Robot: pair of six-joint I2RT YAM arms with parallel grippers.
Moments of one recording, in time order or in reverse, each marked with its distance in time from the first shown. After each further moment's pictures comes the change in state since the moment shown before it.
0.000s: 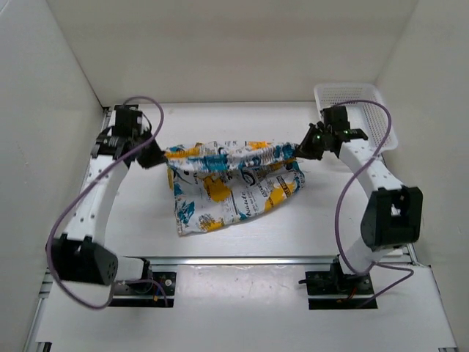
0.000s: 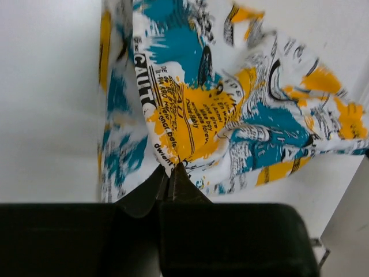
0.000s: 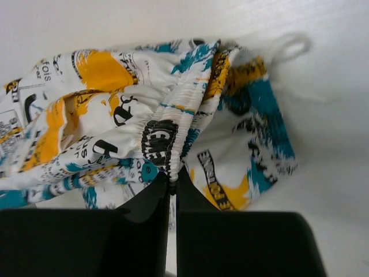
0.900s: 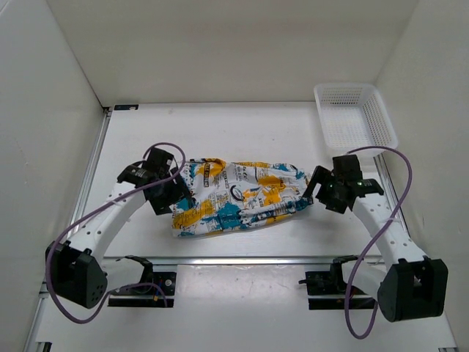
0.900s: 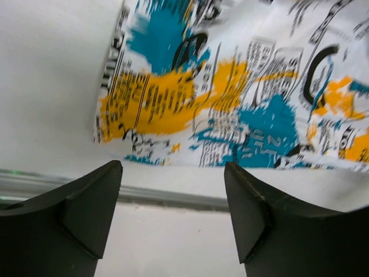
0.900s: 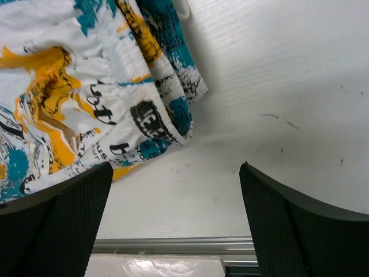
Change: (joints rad) left arm -0.254 -0.248 -0.539 -0.006 -0.071 -0.222; right arm 0.006 -0.596 -0.593 -0.146 0.247 -0.017
